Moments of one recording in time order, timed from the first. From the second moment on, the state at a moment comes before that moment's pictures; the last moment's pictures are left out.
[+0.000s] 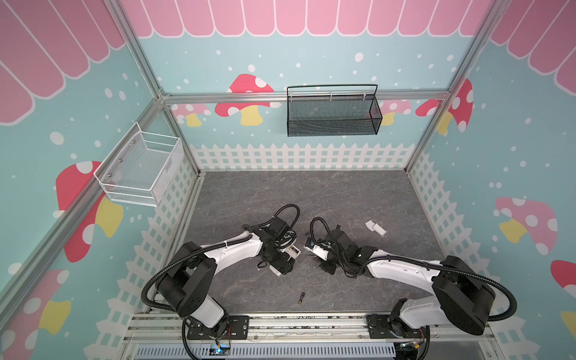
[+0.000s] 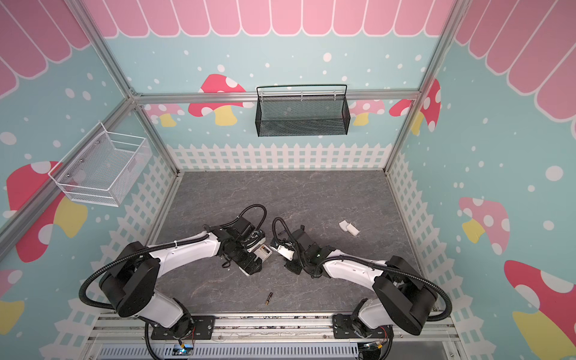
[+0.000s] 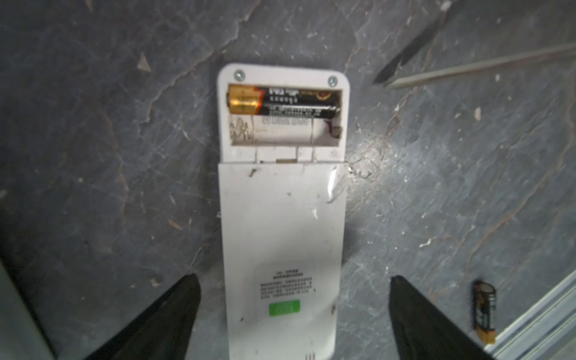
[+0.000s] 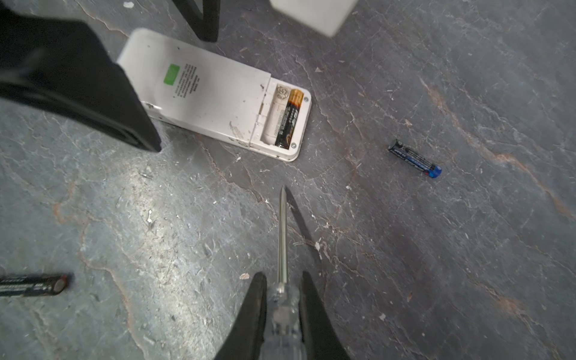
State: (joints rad) left arm -0.64 1.56 0.89 -0.66 0.19 0.00; right arm 0.82 1.40 0.65 -0.12 -0.10 -0.32
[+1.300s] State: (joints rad) left arm -0.19 1.54 1.01 -0.96 0.55 1.33; right arm 0.83 1.54 0.90 -0.05 -0.35 -0.76
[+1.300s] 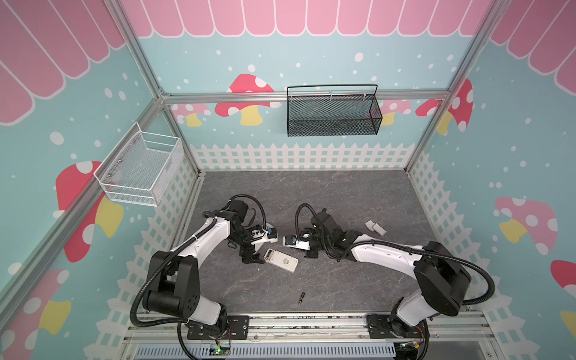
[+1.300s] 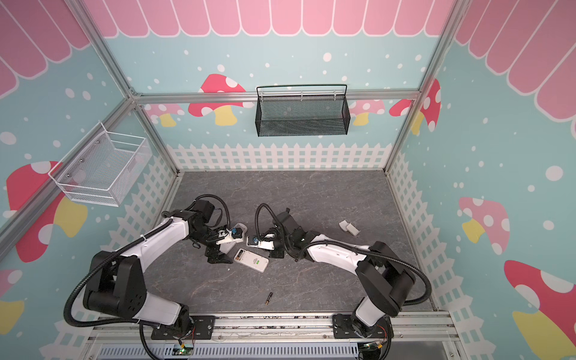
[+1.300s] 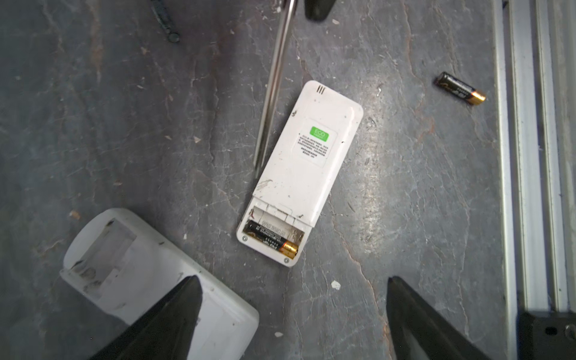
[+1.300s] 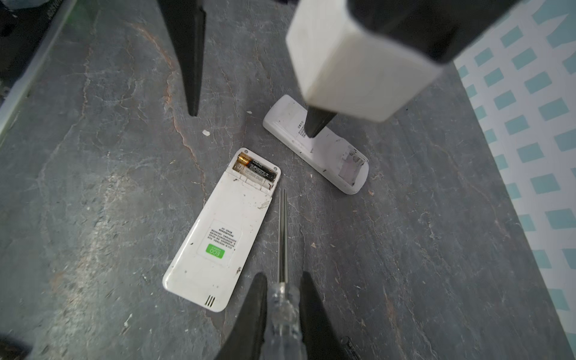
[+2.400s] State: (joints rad) left arm -0.28 1.77 1.04 -0.90 0.39 1.54; right arm 0.86 1.55 0.73 0.13 -0.38 -0.81
